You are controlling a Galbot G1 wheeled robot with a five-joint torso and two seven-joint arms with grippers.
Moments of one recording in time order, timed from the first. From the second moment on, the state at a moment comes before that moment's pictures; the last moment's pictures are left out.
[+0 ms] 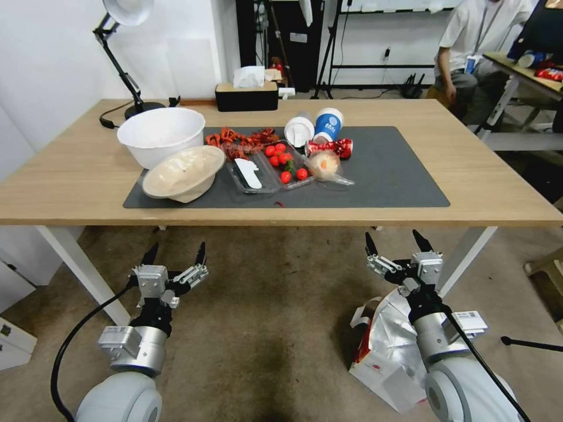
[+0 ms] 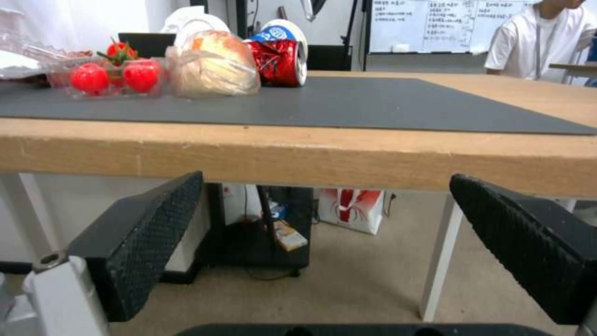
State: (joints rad) left arm 1.69 -1.31 -0.54 -2.25 -0.27 0.00 -0.11; right arm -1.61 1.41 0.58 2.25 0.15 -0.08 -0.03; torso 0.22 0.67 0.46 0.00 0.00
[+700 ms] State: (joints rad) left arm 1.71 -1.32 -0.54 -2.26 -0.26 0.00 -0.10; right arm -1.61 1.42 0.58 2.26 0.16 -0.07 -0.02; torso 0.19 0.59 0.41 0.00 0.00
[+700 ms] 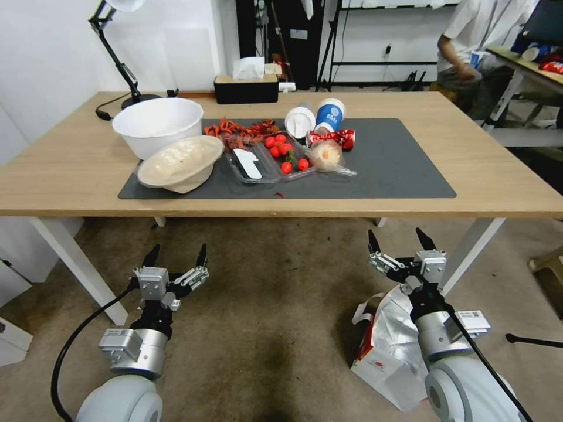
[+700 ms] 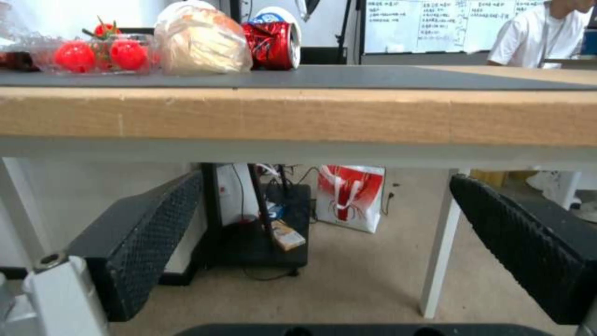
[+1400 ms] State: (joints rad) left arm 1.70 -1.32 -0.55 -2.25 -0.25 -0.01 -0.10; right arm -1.60 1.42 0.58 2.26 0.16 -0.06 -0.02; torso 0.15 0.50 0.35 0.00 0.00
